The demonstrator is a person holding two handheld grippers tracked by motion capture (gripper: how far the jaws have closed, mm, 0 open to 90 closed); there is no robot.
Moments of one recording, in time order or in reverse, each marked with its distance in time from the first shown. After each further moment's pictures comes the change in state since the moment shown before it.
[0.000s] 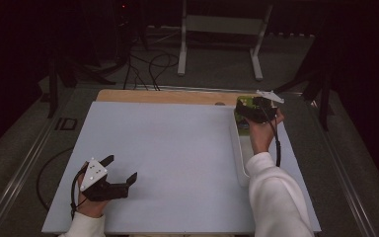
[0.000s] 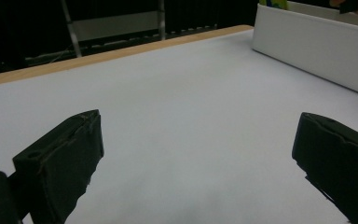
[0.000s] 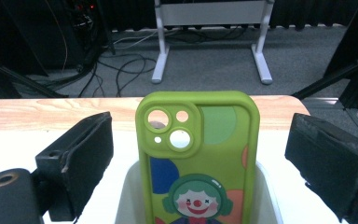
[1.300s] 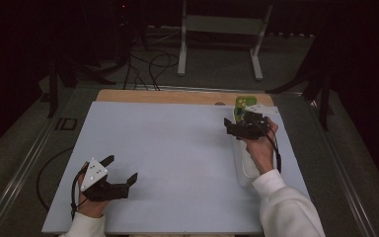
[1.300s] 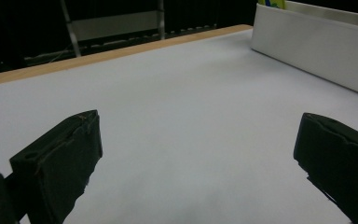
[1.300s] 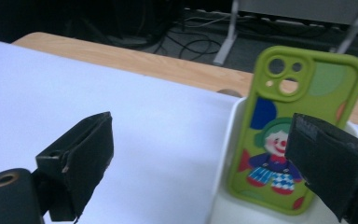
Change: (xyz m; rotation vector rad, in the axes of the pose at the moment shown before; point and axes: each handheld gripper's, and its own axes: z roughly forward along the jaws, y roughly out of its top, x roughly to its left) left arm -0.001 0.000 0.000 -0.002 0.000 -0.002; right arm 0.030 -0.021 -0.058 0.059 0.281 -0.178
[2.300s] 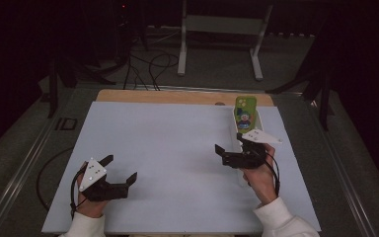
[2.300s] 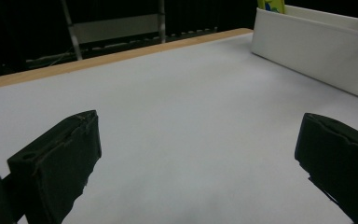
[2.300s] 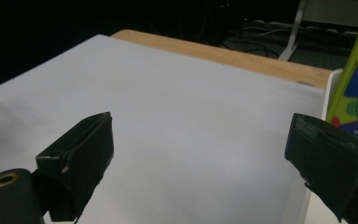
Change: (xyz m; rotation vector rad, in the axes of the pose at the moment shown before) left arm 0.001 0.001 -0.001 -0.010 0.001 -0.001; right arm 0.046 -0.039 -0.061 -0.054 0.227 -0.035
